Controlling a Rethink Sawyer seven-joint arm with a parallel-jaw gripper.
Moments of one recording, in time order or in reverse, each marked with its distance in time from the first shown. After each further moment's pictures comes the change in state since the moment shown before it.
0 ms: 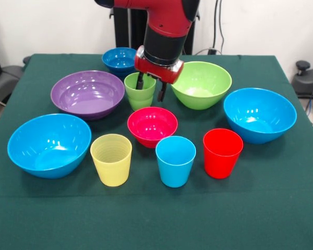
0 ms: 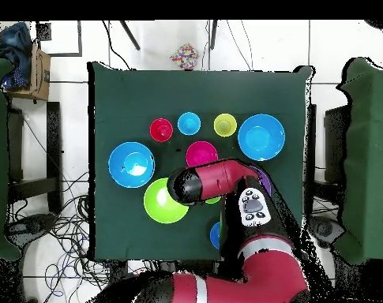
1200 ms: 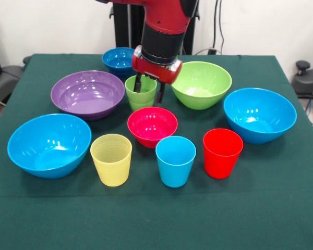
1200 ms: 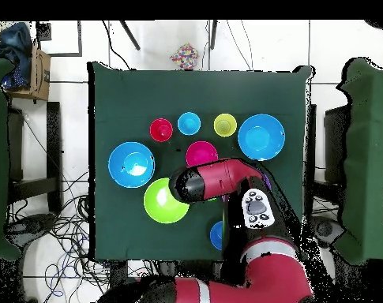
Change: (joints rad) arm -0.008 -0.015 0.000 0.000 0.000 -0.030 0.000
